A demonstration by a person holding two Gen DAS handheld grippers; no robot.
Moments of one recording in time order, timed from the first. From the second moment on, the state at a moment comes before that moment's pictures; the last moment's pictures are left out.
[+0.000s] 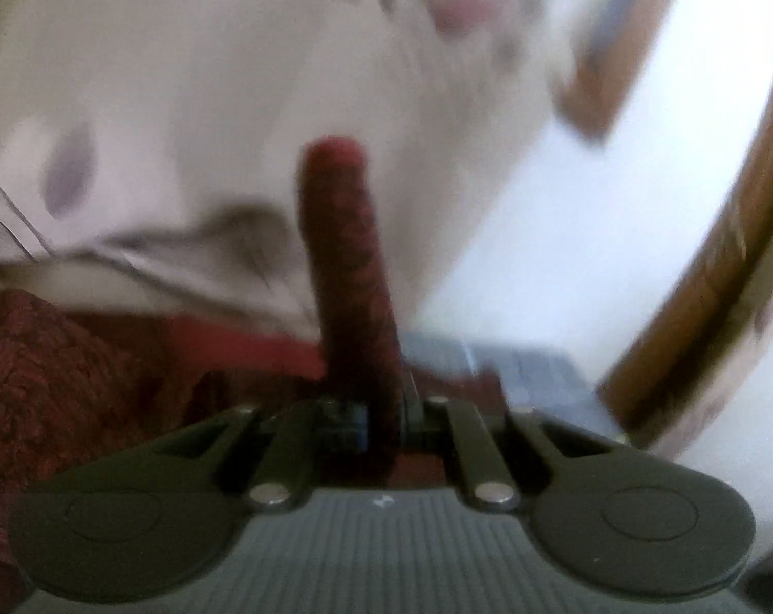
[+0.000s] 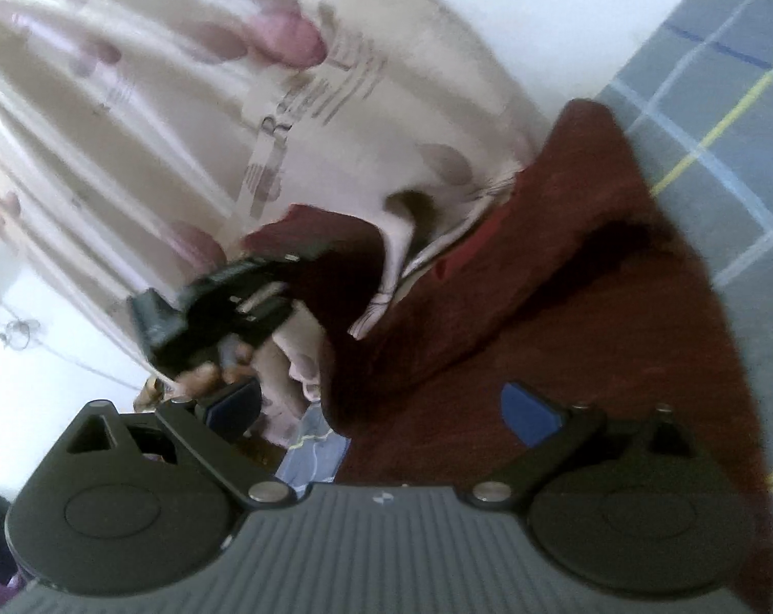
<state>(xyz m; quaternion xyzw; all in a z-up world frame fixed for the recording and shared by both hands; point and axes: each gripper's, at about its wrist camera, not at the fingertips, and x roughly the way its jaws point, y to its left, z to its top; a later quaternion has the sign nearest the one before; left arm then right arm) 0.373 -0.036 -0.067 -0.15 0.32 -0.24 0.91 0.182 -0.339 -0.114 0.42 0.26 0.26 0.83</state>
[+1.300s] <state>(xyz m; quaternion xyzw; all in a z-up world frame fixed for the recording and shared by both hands) 0.231 0.021 -0.095 -0.16 0.31 -0.17 0.92 0.368 -0.339 -0.134 0.37 0.37 0.20 0.82</state>
